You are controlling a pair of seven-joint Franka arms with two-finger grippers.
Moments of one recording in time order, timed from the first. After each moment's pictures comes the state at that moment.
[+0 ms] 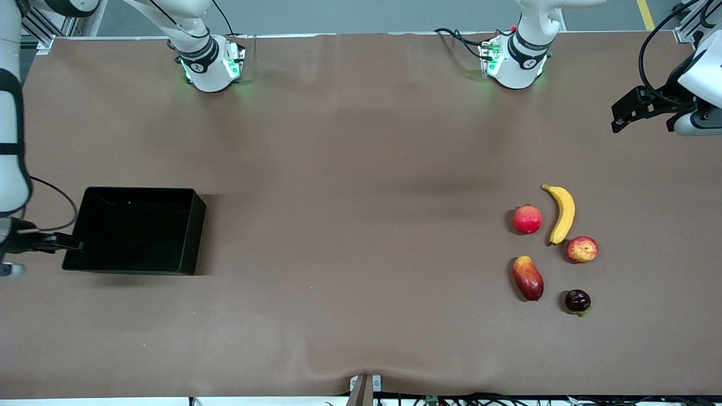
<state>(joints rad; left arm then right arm) -0.05 -0.07 -0.05 -1.58 0.04 1.49 -0.08 -0.24 0.55 -0.08 -1.52 0.19 1.99 -0.36</state>
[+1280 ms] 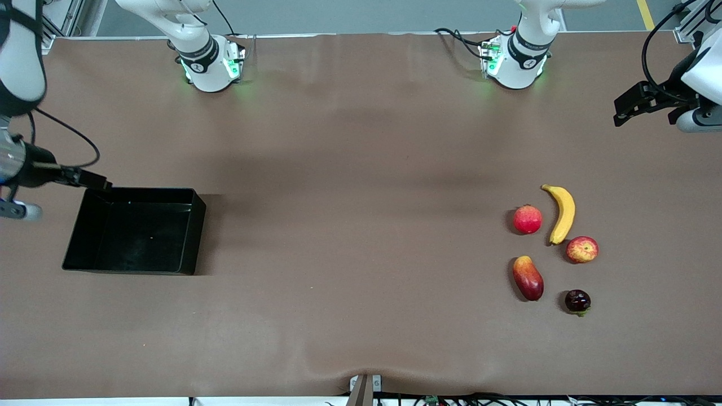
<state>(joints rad) -0.04 -0.08 -0.05 -1.58 0.04 1.44 -0.08 -0.02 0.10 -0.08 -1.64 0.05 1.61 0.08</state>
